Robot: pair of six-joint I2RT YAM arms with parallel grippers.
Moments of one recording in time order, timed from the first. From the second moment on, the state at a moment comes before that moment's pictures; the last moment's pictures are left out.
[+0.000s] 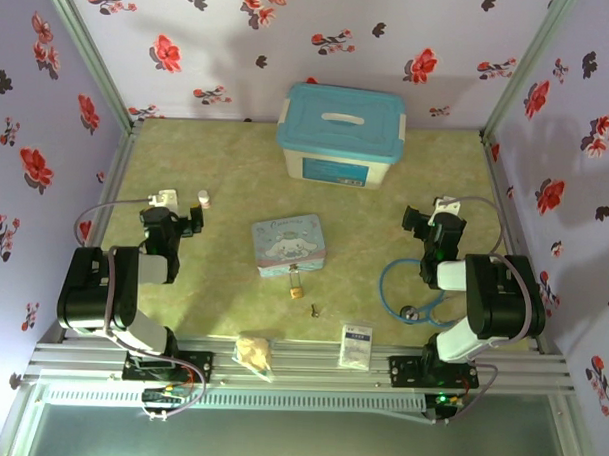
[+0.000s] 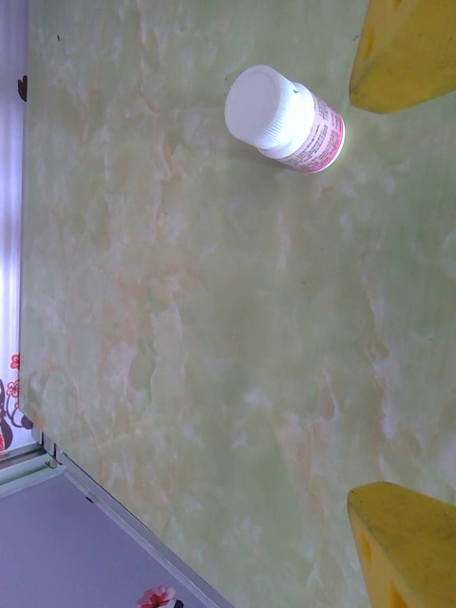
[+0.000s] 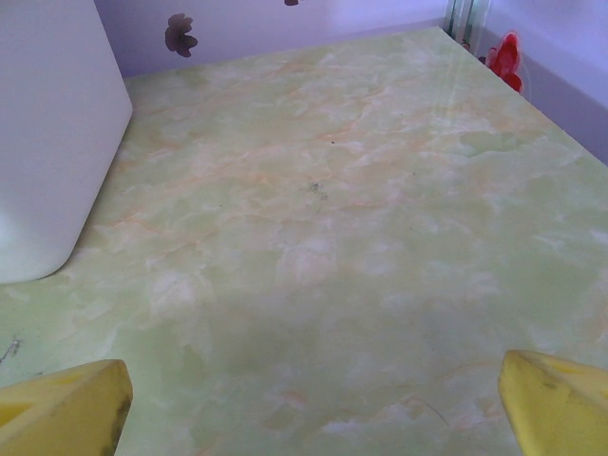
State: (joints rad) left arm 0.00 1.54 0.38 0.78 -0.14 -0.01; right arm 0.02 1.55 0.39 0.78 0.16 0.13
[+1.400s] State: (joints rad) left arm -0.04 1.04 0.50 0.27 0.02 -0.37; right arm 0.05 1.19 0.68 -0.01 -0.08 0.37
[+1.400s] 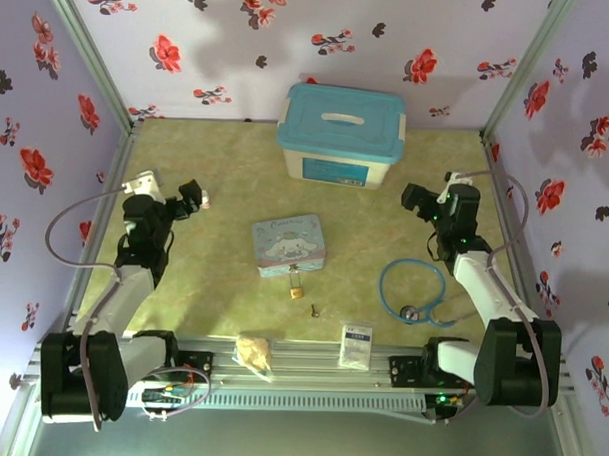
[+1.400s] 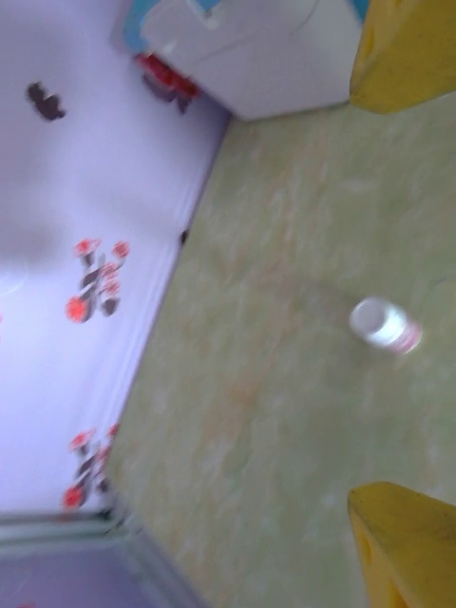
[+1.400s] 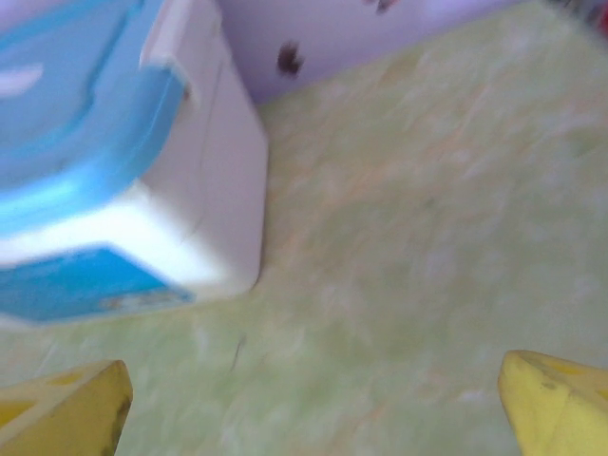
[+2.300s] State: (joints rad) left arm -1.00 1.01 0.61 -0.22 0.03 -0.74; right arm 1.10 1.27 0.64 -0.41 0.11 0.73
